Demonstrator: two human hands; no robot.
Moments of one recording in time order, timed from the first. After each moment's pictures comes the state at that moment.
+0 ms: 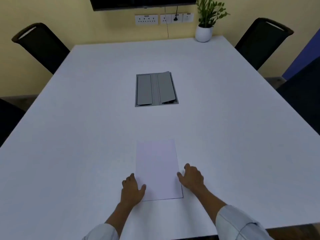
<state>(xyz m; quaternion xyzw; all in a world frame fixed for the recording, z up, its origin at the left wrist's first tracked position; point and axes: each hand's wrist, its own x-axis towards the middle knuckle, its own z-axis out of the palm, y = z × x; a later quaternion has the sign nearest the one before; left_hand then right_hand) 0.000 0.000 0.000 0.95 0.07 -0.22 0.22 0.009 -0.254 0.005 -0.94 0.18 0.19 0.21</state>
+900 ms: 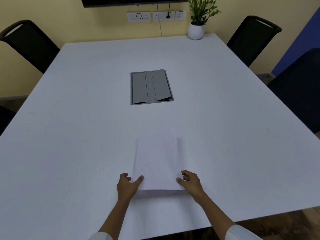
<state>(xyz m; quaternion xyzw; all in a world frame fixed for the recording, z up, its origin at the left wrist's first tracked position) 0.003 0.010 0.014 0.83 0.26 -0.16 0.47 -0.041 -0.249 -0.005 -0.75 0.29 0.15 0.57</state>
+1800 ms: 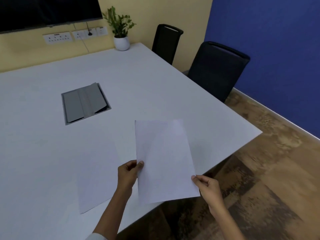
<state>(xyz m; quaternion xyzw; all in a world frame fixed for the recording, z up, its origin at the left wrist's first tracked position) -0.075 -0.198 0.100 0.71 0.03 -0.24 0.67 -0.268 -0.403 0.068 -0.60 0.43 -0.13 0.66</state>
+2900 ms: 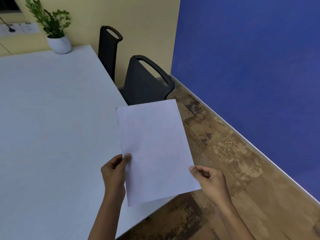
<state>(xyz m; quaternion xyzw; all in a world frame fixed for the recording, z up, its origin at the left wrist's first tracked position) -0.112 -0.801 0.127 0.64 0.06 -0.13 0.75 -0.292 -1.009 0.146 -0.70 0.39 -0.16 0.57</state>
